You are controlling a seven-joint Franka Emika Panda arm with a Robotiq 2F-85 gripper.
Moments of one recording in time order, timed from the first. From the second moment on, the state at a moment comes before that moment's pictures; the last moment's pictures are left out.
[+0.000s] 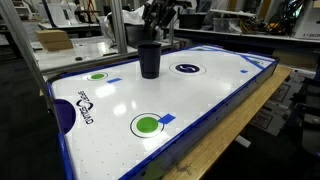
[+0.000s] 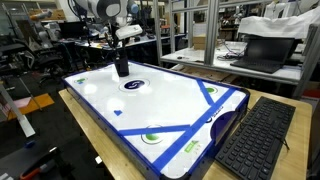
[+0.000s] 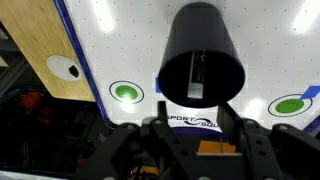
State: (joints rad) arm 0.16 0.60 0.36 -1.61 0.34 2.54 -1.37
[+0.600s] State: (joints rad) arm 0.16 0.67 0.37 -1.55 0.31 2.47 -1.37
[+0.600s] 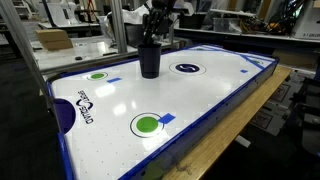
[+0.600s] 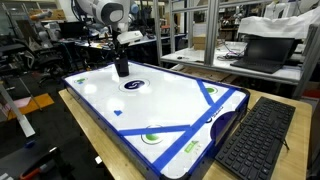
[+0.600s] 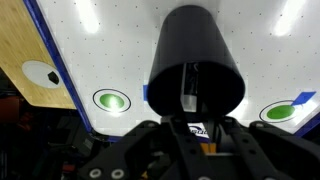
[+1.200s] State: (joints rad) arm 0.16 0.73 0.39 -1.52 0.31 2.43 -1.37
